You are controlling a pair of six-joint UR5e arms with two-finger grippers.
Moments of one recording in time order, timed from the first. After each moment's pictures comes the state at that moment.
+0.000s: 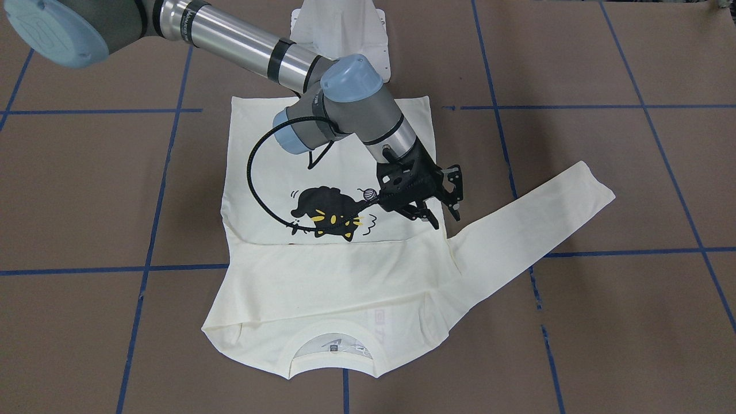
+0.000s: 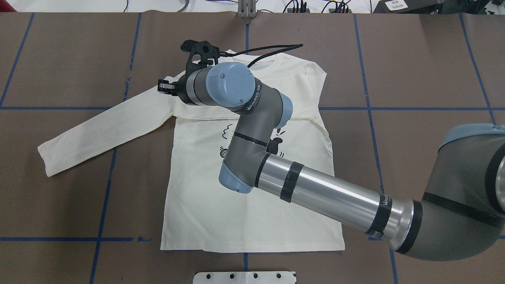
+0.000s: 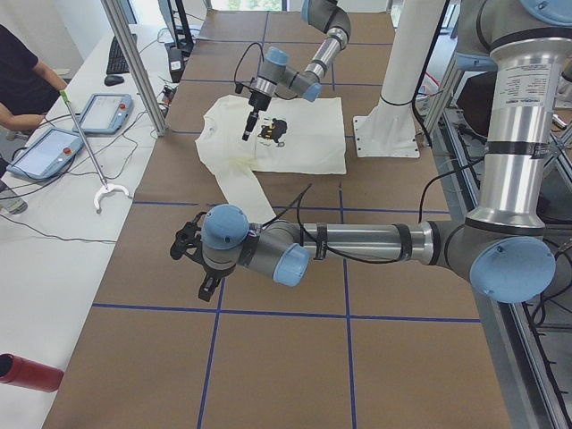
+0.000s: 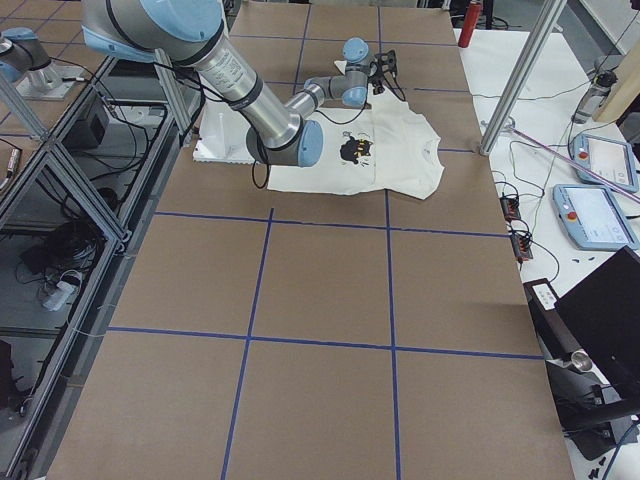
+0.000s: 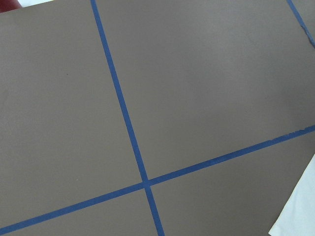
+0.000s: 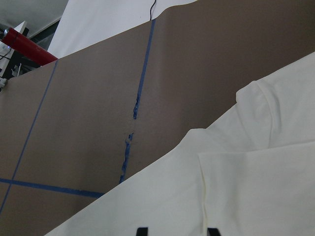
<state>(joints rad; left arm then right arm) -1.58 -1.62 -1.51 -1.98 -2.45 0.02 0.50 -0.49 1.04 -0.67 1.64 1.35</state>
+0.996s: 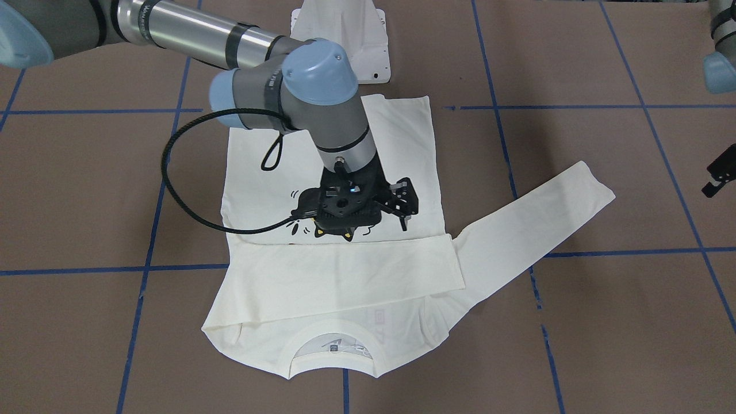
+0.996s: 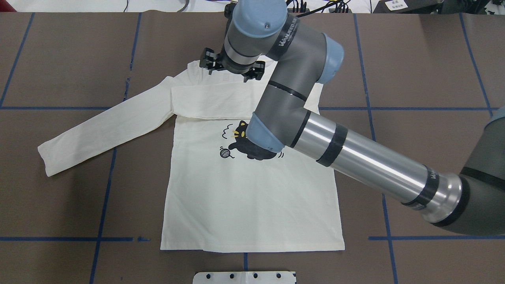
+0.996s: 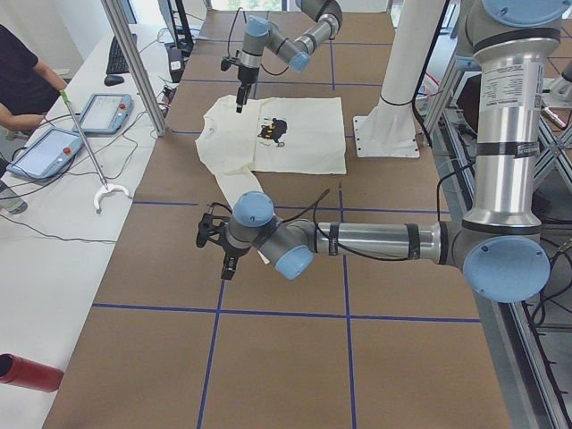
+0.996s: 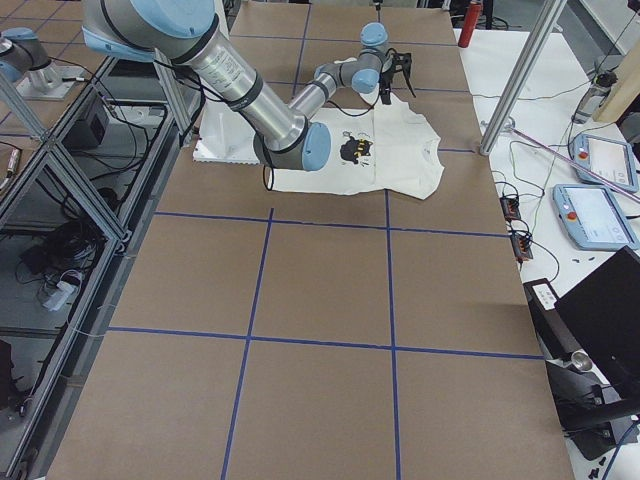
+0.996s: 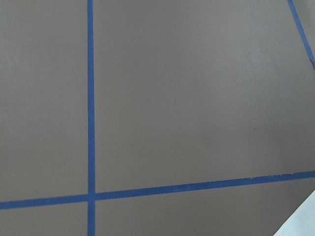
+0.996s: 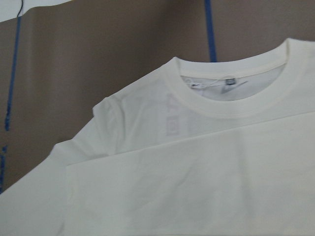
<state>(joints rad) -1.29 -1.49 -1.60 -2.38 -2.20 -0.69 0.70 -0.61 1.39 -1.37 1.91 1.26</state>
